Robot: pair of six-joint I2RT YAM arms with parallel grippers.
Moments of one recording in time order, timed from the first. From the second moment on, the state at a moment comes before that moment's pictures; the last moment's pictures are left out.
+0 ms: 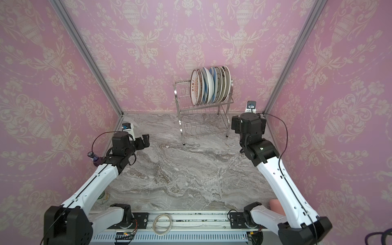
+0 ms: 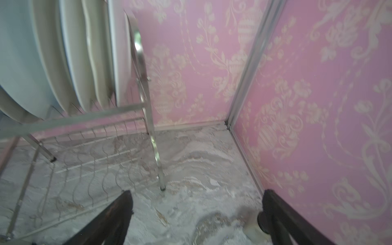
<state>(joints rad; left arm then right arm) -0.07 1.13 0.72 -0.07 -0.05 -0.26 0.30 1.07 1.20 -0.49 0.60 0.10</state>
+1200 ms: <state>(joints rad) 0.04 1.64 0.35 0.93 -0.10 -0.06 0.02 1.54 0.35 0.85 0.05 0.05</state>
